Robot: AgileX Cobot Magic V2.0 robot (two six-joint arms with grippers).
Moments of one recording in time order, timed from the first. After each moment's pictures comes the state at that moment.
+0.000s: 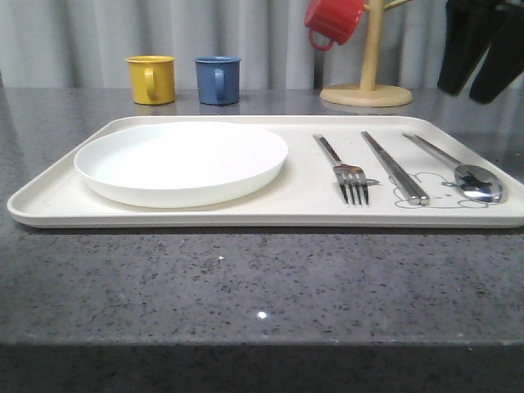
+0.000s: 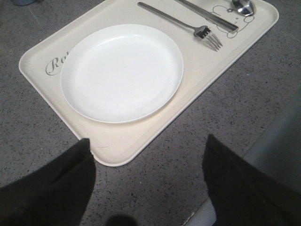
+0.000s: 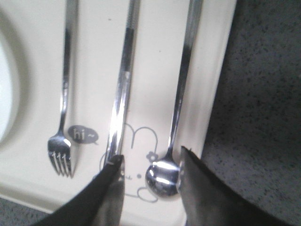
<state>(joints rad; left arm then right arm) -0.62 0.74 -0.89 -0.05 0.88 0.21 0.12 1.59 -1.49 0.28 1.22 0.00</state>
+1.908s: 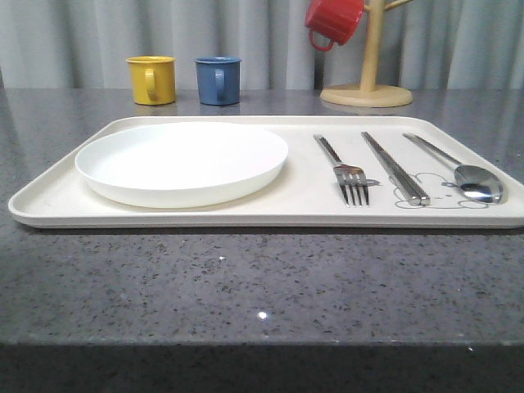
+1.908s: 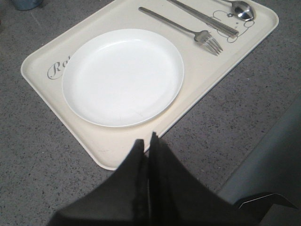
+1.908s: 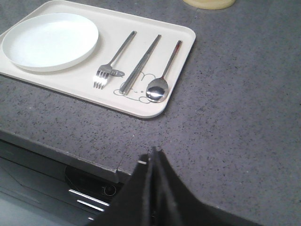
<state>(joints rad) -0.62 0.74 -0.89 -0.05 0.86 0.21 0.22 0.16 -0.82 0.12 1.19 -0.04</state>
